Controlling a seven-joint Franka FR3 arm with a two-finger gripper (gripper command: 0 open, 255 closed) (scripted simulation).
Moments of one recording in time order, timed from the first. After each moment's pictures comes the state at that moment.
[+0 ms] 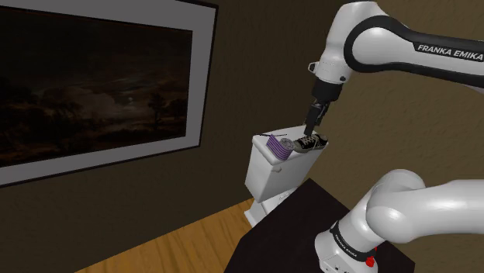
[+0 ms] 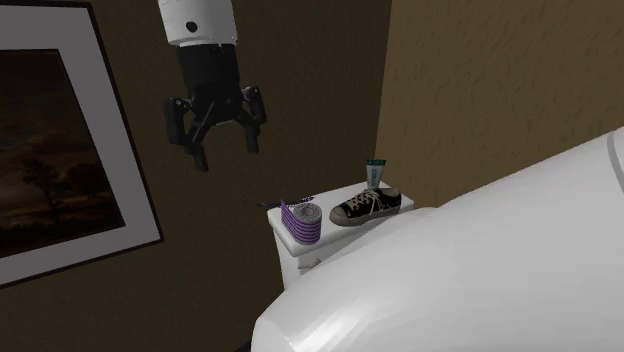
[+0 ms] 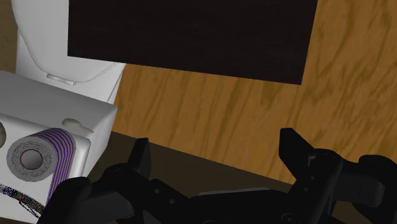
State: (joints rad) arm 0.00 -0.74 0.02 -2.45 0.00 1.57 -0.17
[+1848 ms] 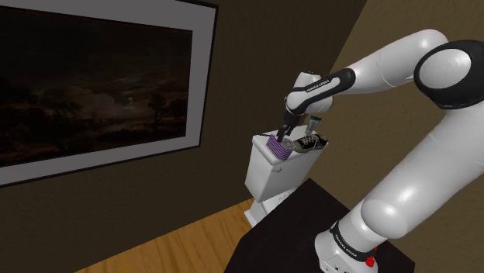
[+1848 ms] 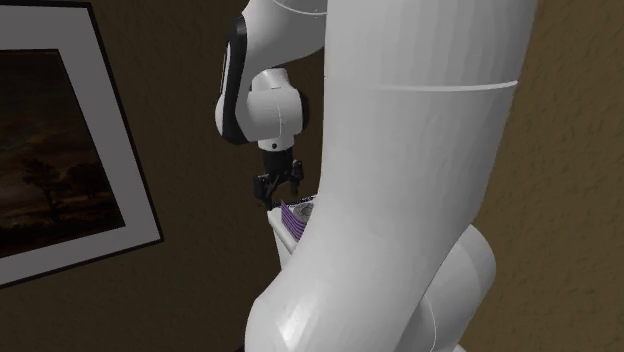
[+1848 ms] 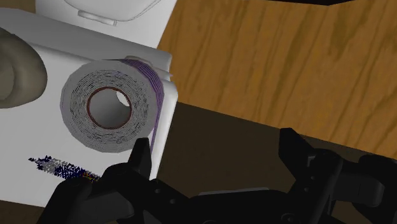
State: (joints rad) arm -0.14 0.03 -0.25 -2.41 -0.04 2.43 -0.48
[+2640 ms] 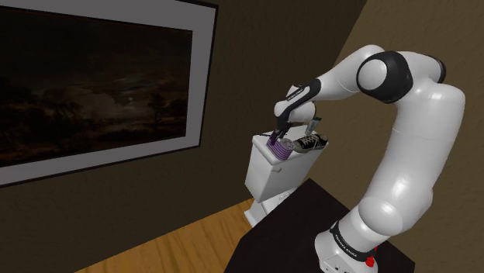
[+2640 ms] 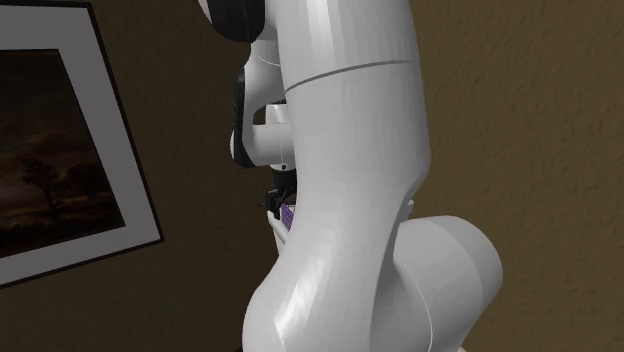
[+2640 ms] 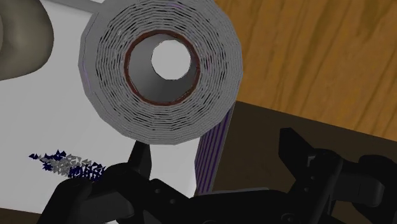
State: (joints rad) arm -0.21 0.38 -0.23 -2.21 0.11 2.60 -0.63
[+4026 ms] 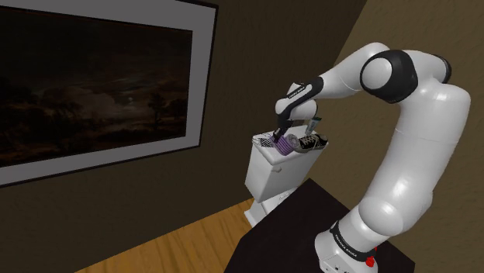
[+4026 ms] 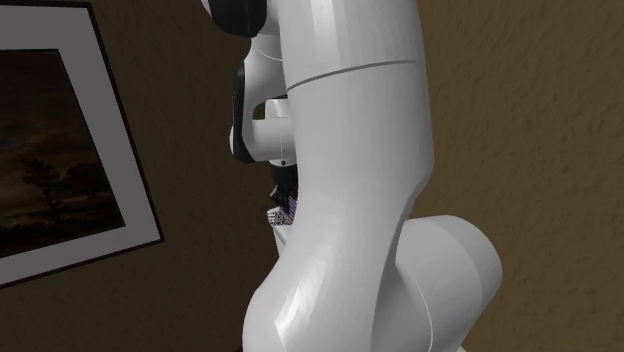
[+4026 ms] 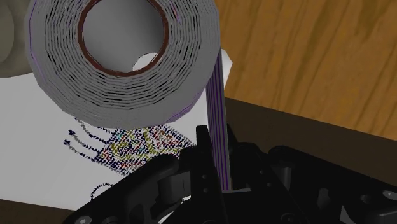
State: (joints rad) arm -0.21 0.35 -0.24 -2.22 0.10 2.58 -0.62
